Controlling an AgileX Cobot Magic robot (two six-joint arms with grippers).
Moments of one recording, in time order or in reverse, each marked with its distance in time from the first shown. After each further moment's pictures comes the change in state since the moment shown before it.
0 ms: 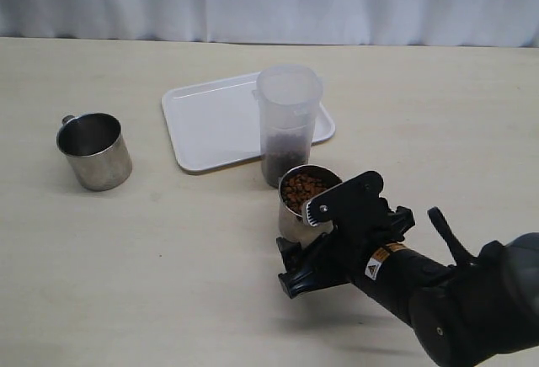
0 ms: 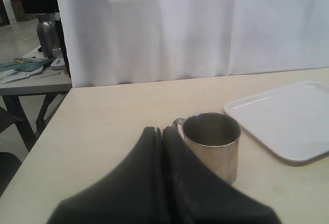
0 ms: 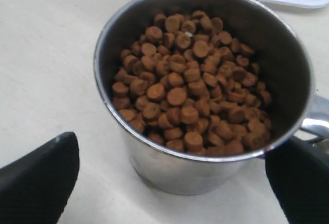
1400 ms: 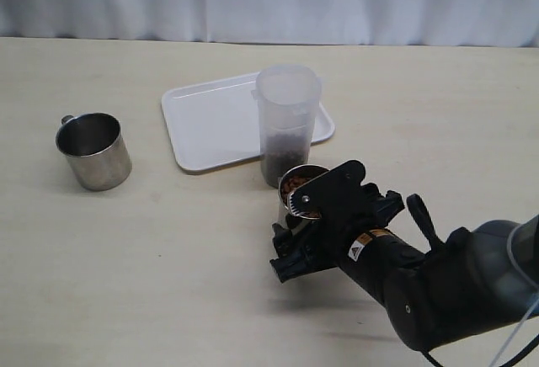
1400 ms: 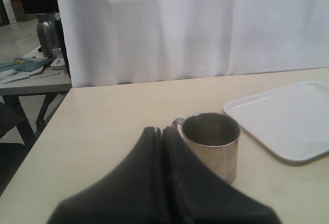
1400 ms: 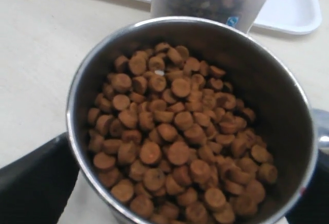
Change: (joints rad) left arm 0.000 0.000 0.000 0.000 0.000 0.000; right arm 0.000 0.057 -0.086 0.109 -0.008 -0.157
